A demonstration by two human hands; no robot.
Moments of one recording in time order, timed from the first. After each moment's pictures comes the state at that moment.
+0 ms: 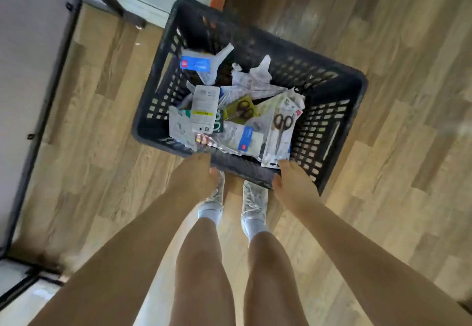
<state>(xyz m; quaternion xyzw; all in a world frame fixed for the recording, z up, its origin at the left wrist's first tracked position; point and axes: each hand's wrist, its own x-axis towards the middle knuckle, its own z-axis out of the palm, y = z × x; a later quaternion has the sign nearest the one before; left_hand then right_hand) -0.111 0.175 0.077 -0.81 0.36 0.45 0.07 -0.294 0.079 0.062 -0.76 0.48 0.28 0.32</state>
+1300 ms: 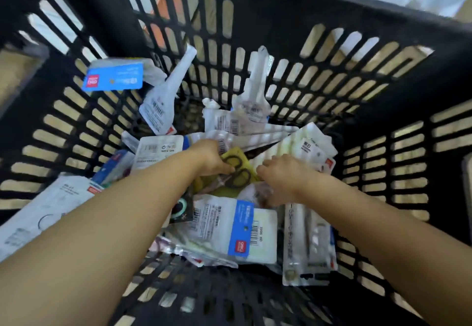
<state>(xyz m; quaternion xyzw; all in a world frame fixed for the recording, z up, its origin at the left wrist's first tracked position) -0.069 0.008 -0.247 -0.77 0.46 0.44 0.07 -0.233 -0.049 -0.251 -0.93 0.17 0.31 0.06</state>
